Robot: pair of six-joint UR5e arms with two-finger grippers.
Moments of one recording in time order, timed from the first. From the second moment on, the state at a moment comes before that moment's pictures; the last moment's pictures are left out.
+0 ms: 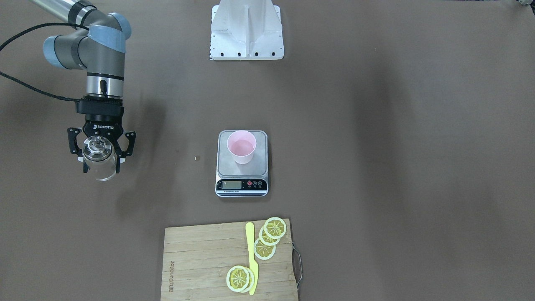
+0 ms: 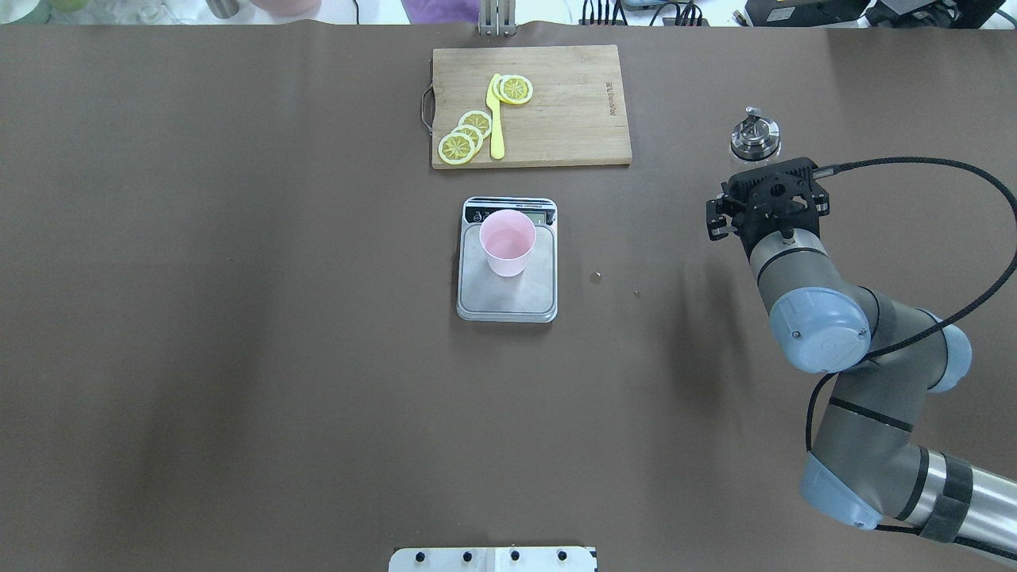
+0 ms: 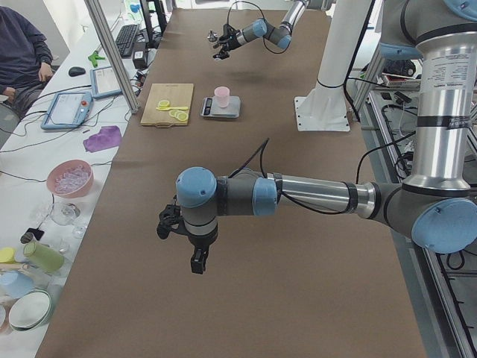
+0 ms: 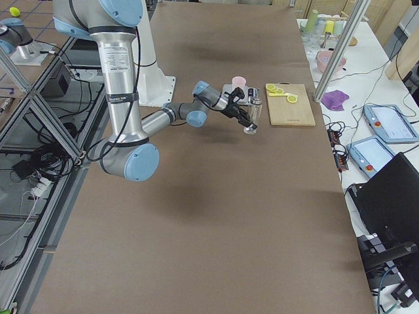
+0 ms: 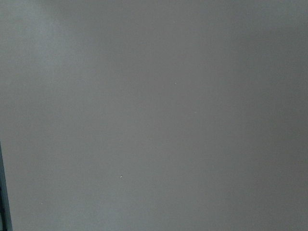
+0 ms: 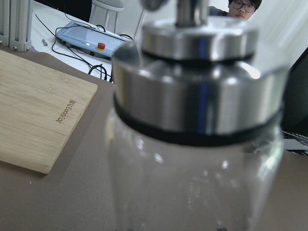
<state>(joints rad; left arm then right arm) -1.67 -1.55 -1.70 -1.45 -2.31 0.17 0.52 -1.40 1.80 -1.04 0.91 0.86</state>
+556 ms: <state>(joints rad) -1.66 -1.55 -1.71 -1.45 -2.32 0.13 0.46 -1.35 1.87 -1.30 0.84 0.86</state>
